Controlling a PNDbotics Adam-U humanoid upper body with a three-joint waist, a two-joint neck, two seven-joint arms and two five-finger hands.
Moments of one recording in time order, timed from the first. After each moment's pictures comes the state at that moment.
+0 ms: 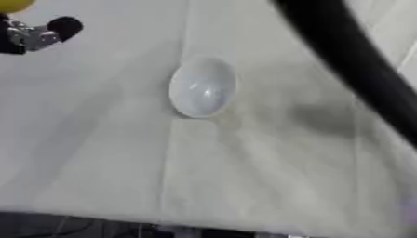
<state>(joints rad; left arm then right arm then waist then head) -0.72 0.80 -0.22 -1.93 -0.51 -0.38 0.03 -0.14 -0.65 -0.06 -1.99 0.70 -0.43 -0.68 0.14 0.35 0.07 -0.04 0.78</state>
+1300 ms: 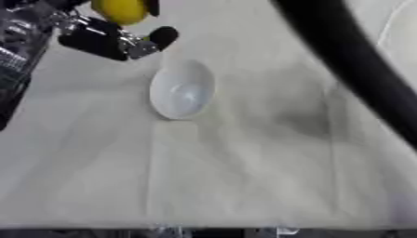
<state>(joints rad) -0.90 0.47 -0.36 -1.71 -0.55 -0.50 -0.02 -0.15 -0.65 -0.05 -1.99 0.69 -0.44 -0.67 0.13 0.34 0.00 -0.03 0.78</state>
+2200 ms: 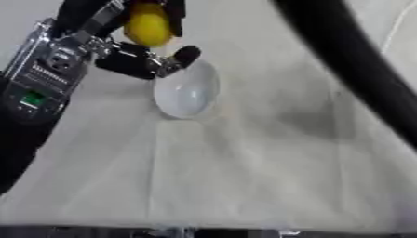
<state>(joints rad) -0.83 0.37 -0.37 -1.66 -0.53 -0.52 0.04 -0.15 -0.65 -0.05 -1.99 0.69 -0.44 -0.67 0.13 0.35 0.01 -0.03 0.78</state>
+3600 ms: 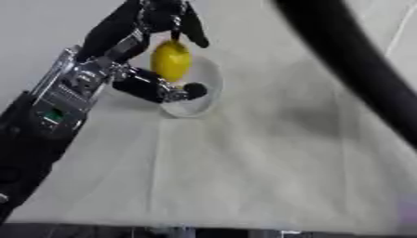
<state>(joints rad) -0.79 0.33 -0.40 -1.58 -0.53 -0.58 0.01 -0.16 -0.65 -0.04 -1.99 0.68 -0.44 -0.66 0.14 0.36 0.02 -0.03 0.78</state>
